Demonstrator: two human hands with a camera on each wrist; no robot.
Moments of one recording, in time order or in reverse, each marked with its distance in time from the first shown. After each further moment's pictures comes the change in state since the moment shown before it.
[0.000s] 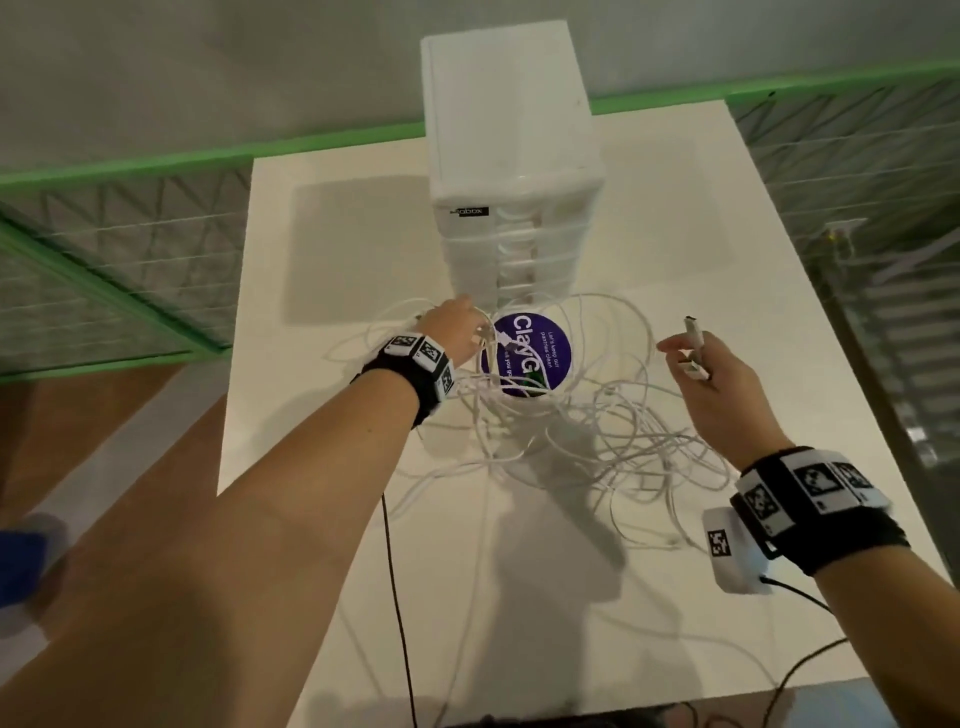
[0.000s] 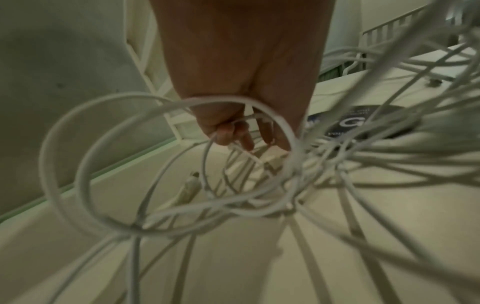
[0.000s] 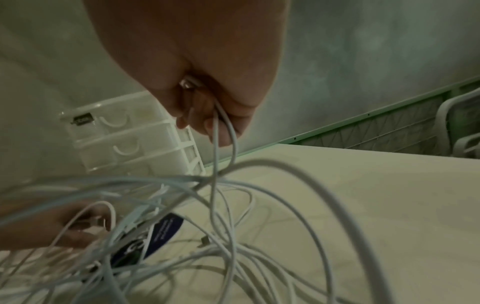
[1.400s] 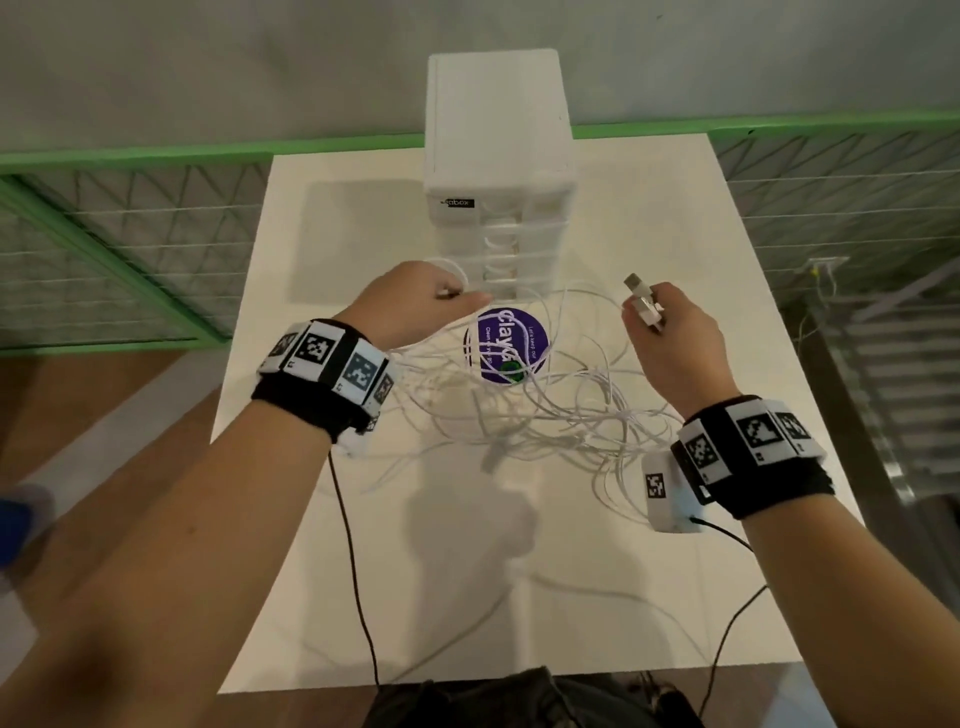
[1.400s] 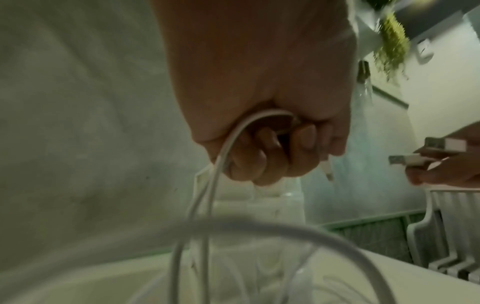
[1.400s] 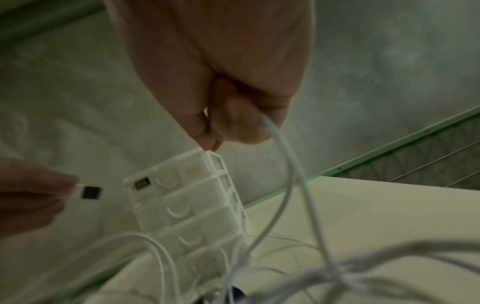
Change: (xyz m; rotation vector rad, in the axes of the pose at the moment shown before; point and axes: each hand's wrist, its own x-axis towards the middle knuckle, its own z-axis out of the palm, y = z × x) left_hand -0.112 0.058 -0.088 -0.379 0.187 -0.098; right_hand 0.002 -0.049 -0.021 -0.160 0.087 -0.121
